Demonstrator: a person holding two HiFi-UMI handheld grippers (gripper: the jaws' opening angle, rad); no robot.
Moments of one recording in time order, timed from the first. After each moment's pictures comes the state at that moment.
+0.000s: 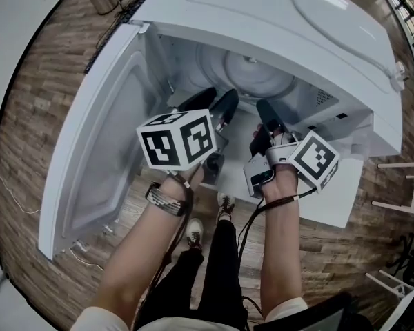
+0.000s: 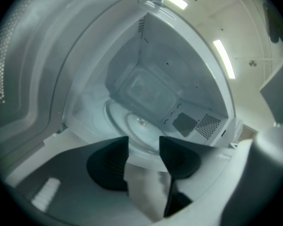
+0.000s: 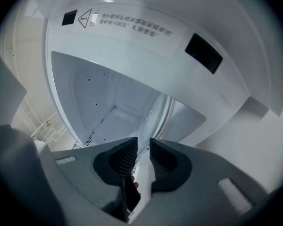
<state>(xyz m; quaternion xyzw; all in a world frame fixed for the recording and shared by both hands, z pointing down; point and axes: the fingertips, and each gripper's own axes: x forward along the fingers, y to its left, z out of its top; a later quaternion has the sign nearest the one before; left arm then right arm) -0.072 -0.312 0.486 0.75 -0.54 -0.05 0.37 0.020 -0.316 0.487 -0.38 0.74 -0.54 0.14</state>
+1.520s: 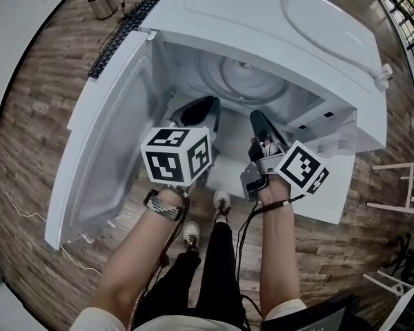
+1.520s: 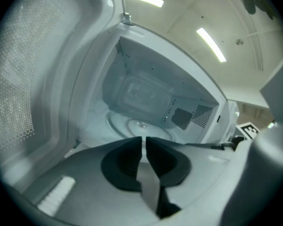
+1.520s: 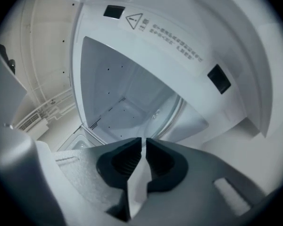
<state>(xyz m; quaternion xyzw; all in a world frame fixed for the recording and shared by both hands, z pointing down) -0.081 -0.289 0.476 0.77 -0.57 0.01 0.28 0.018 -0.297 0.478 -0.37 0.80 -0.45 0.08</state>
